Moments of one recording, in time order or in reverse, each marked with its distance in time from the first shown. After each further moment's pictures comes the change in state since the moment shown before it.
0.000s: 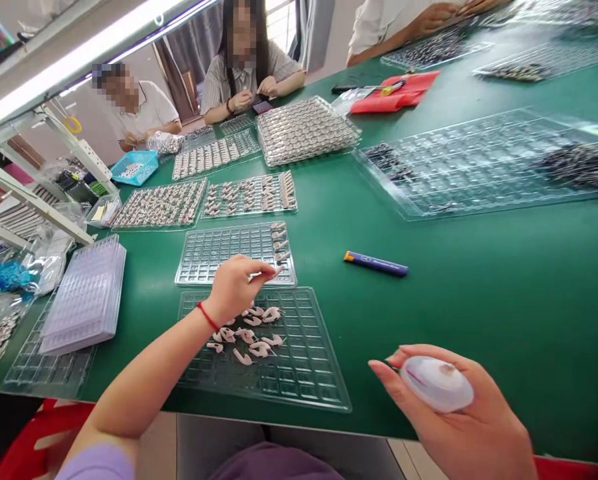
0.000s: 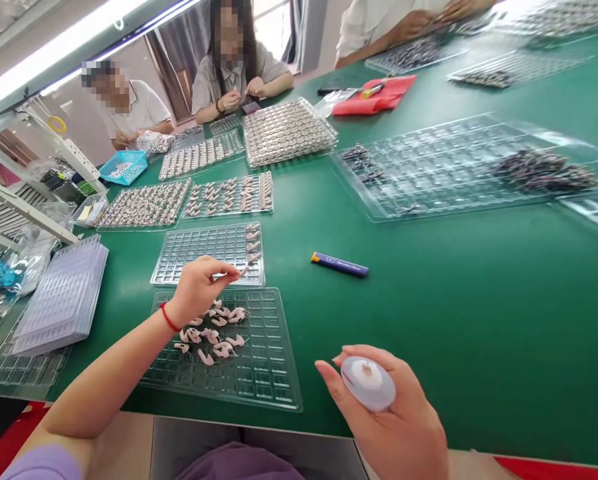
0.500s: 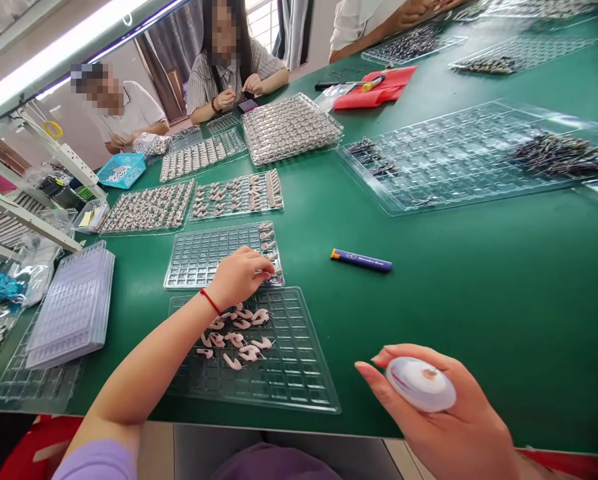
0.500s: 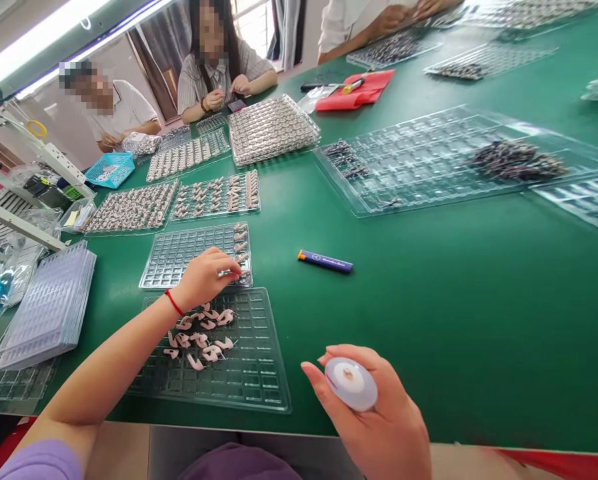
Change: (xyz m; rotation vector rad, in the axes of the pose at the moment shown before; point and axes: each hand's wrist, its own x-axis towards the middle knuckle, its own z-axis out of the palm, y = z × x) left_hand 0.036 -0.010 0.021 0.082 -0.273 0.115; right_hand 0.004 -0.008 -0.002 0.000 0.008 -0.082
